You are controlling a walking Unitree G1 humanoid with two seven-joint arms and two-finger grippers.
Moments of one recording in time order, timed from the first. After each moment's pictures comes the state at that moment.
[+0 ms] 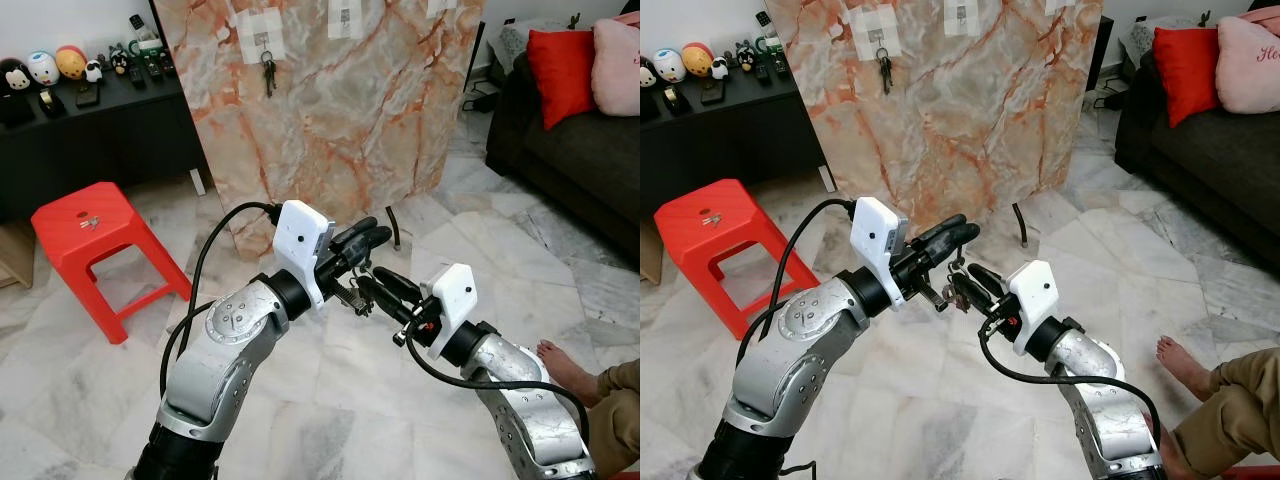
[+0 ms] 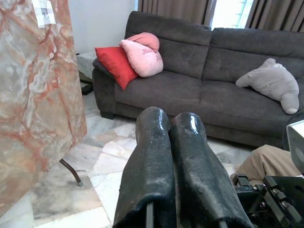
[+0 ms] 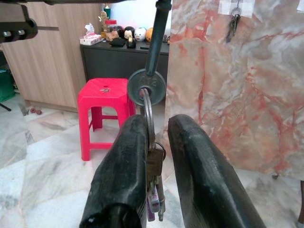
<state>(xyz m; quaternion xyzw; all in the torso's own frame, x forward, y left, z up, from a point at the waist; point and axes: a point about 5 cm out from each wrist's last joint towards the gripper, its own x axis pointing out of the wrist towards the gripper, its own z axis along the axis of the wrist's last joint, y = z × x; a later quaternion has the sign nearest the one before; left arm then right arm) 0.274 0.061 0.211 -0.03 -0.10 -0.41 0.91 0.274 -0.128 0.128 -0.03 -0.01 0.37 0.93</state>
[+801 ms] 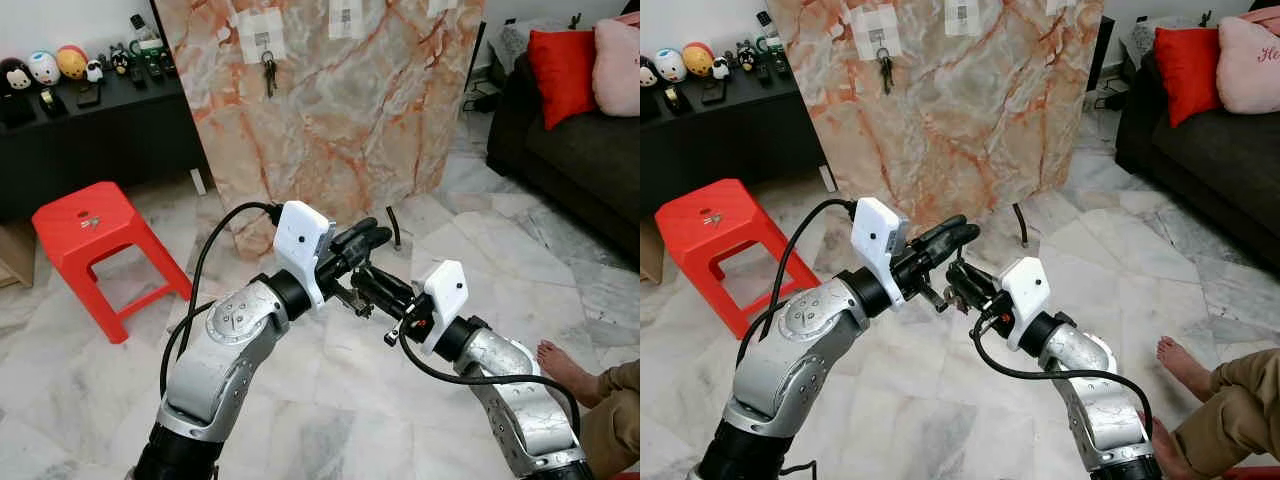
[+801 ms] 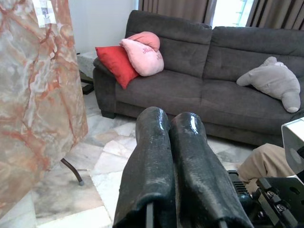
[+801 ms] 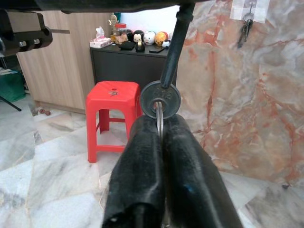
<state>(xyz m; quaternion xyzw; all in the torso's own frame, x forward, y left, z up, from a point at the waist) 0.274 0.060 0.211 -0.03 -0.10 -0.41 0.91 0.277 -0.120 0.128 -0.03 -0.02 0.39 0.92</state>
